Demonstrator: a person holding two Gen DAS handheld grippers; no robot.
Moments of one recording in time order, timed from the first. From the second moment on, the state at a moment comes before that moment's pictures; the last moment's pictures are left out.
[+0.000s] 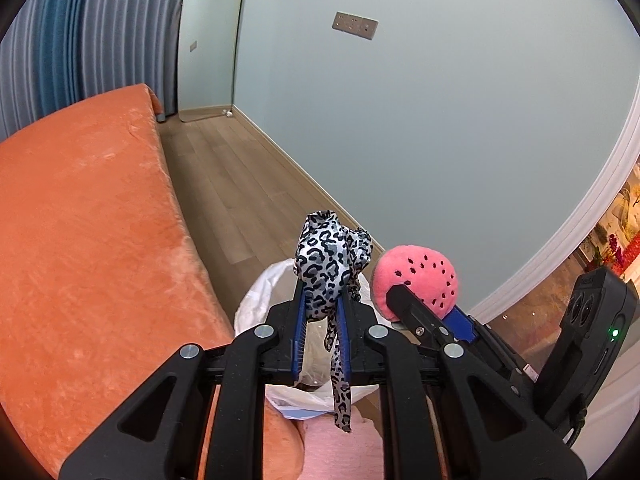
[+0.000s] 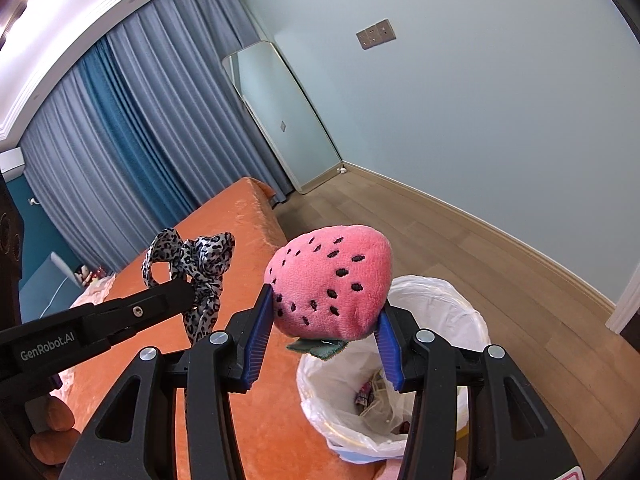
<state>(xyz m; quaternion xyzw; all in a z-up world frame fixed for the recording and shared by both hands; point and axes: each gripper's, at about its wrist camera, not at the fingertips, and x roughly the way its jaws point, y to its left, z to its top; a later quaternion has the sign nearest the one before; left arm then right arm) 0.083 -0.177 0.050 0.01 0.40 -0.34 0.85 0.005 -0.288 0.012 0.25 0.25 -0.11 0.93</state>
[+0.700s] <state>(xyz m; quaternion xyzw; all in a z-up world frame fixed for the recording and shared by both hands) 0.086 -0.156 0.031 0.00 0.40 -0.28 0.87 0.008 -0.294 0.002 0.24 0.29 -0.13 0.92</state>
